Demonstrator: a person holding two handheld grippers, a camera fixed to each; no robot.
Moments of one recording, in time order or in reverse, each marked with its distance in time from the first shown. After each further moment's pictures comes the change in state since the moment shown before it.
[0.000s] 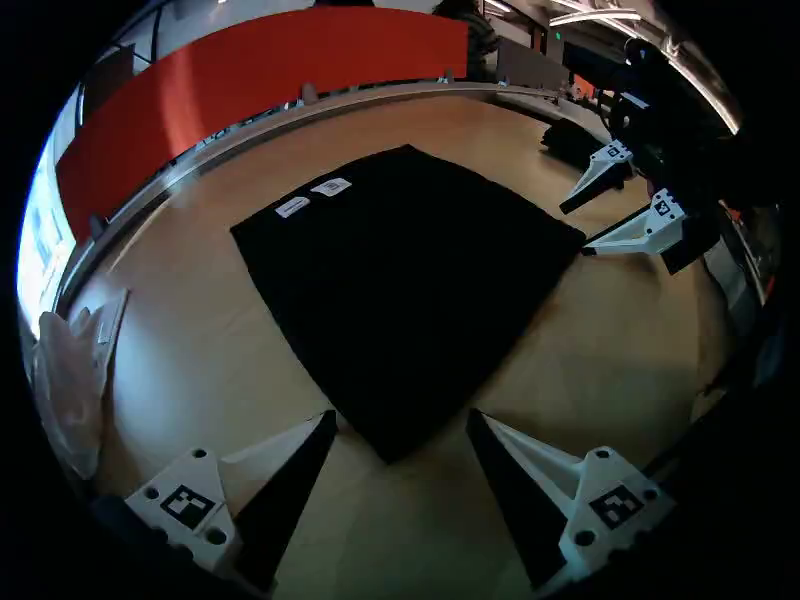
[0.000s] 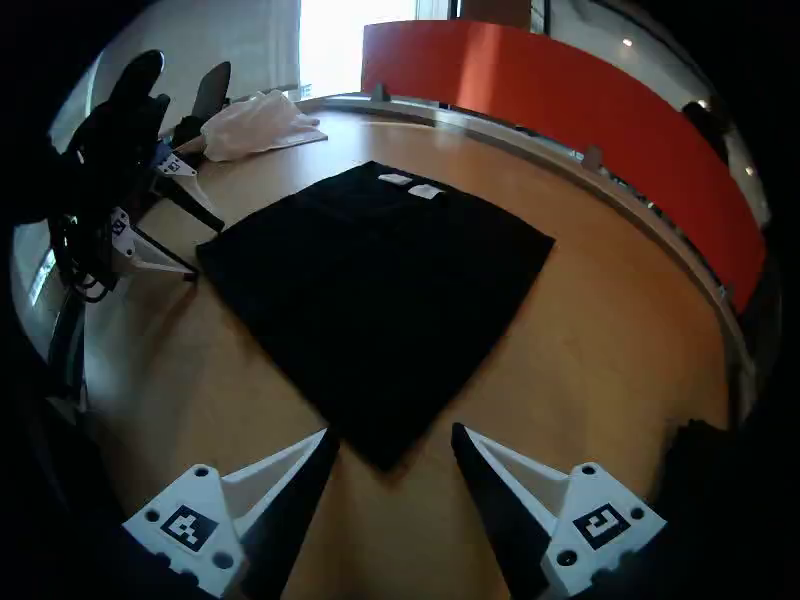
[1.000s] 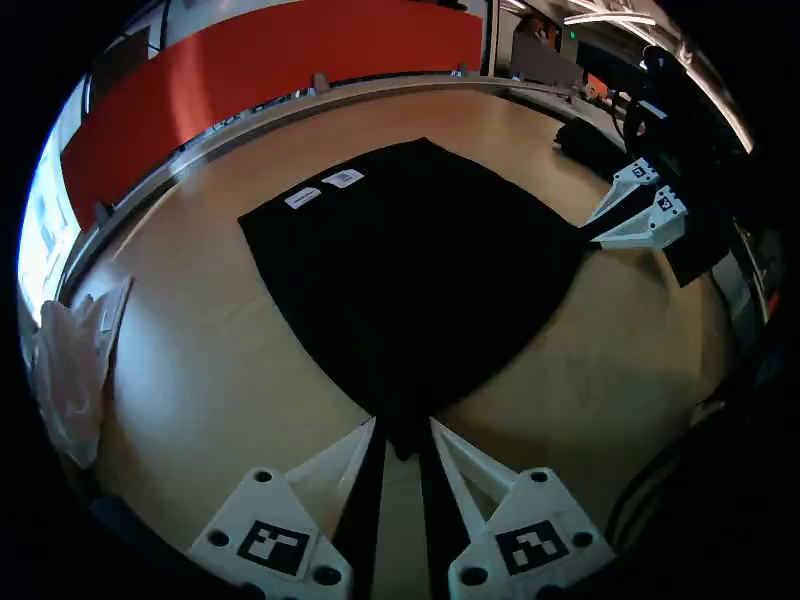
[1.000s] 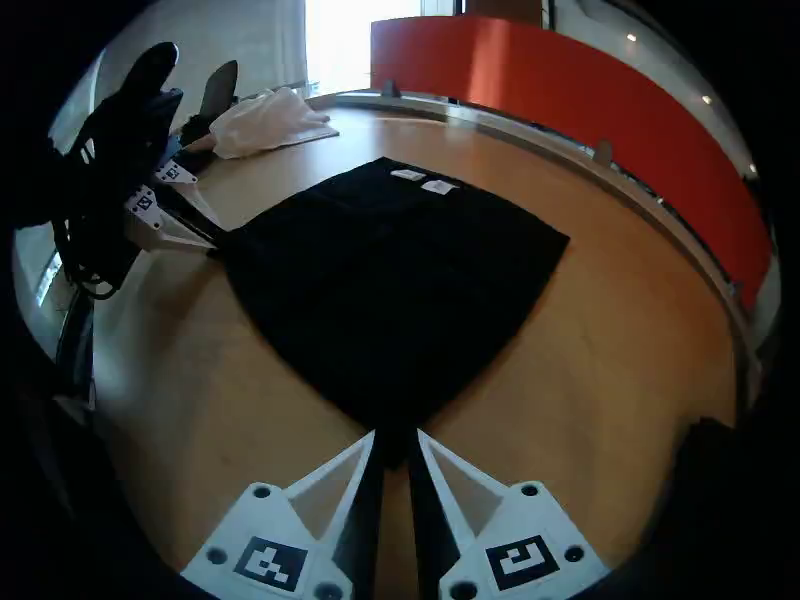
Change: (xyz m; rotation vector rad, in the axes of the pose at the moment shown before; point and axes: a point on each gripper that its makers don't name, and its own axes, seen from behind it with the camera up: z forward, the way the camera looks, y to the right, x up) left arm 0.000 -0.003 0.001 0.022 -0.035 -0.036; right arm -0.001 -0.010 0.001 0.038 -0.008 0.003
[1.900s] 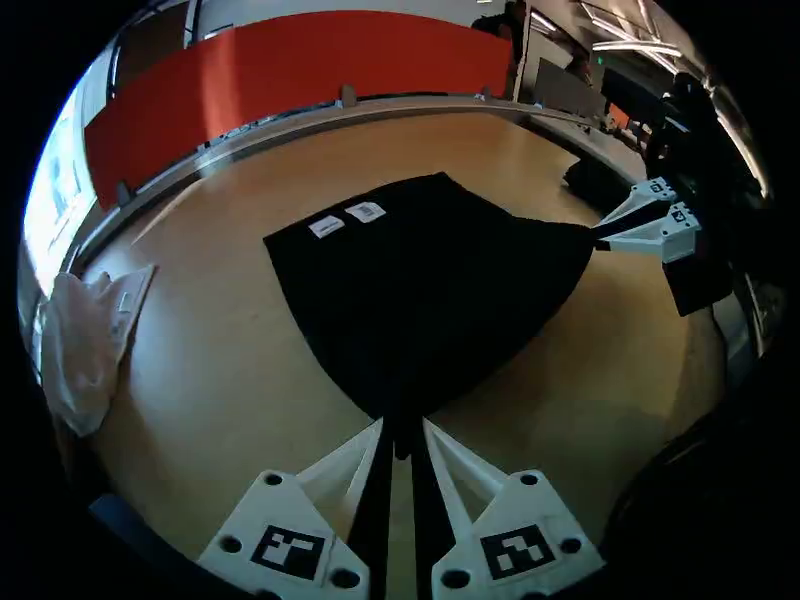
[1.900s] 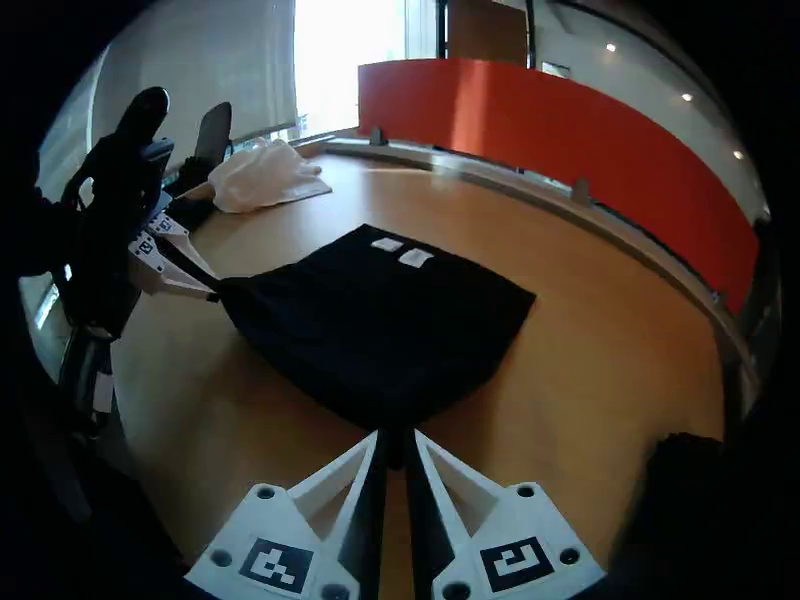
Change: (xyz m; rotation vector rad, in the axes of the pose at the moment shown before) left arm 0.021 0.006 -0.048 0.020 0.032 -0.104; right arm 0.048 -0.004 -0.050 -0.025 0.130 0.037
